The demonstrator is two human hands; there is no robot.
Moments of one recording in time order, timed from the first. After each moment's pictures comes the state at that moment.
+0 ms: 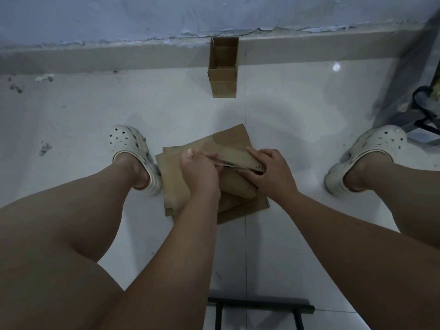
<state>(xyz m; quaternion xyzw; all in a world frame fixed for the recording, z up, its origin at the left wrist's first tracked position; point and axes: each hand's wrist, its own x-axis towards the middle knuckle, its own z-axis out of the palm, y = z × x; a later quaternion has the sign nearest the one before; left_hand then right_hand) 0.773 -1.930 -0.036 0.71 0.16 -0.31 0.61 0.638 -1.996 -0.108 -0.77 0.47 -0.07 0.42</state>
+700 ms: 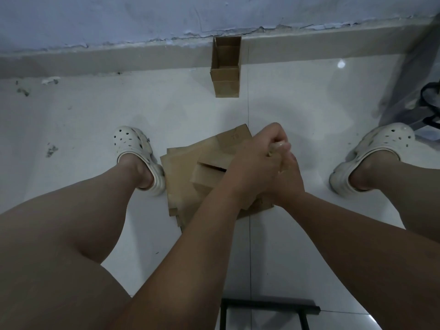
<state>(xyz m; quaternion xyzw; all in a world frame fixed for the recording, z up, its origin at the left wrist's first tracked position) 0.735 -1.948 0.026 0.68 -0.43 -0.44 0.40 0.636 -1.989 -0.099 -0.80 0.47 -0.11 0.35</state>
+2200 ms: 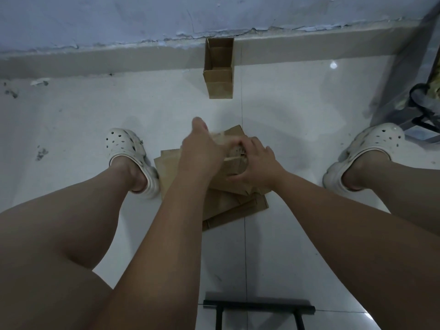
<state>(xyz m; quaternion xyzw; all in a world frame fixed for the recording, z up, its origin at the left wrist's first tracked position) 0.794 -1.952 0.002 0.89 -0.26 -0.30 0.22 0.667 -2.020 -0.098 -0.83 0.37 0.01 0.42</state>
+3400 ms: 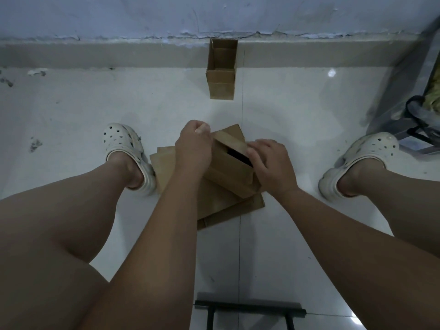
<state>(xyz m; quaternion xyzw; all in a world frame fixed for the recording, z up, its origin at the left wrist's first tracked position) 0.805 -1.949 -0.008 0.85 -0.20 -0.31 0.36 0.648 -2.012 -0.084 -0.80 0.46 -0.13 0.37</state>
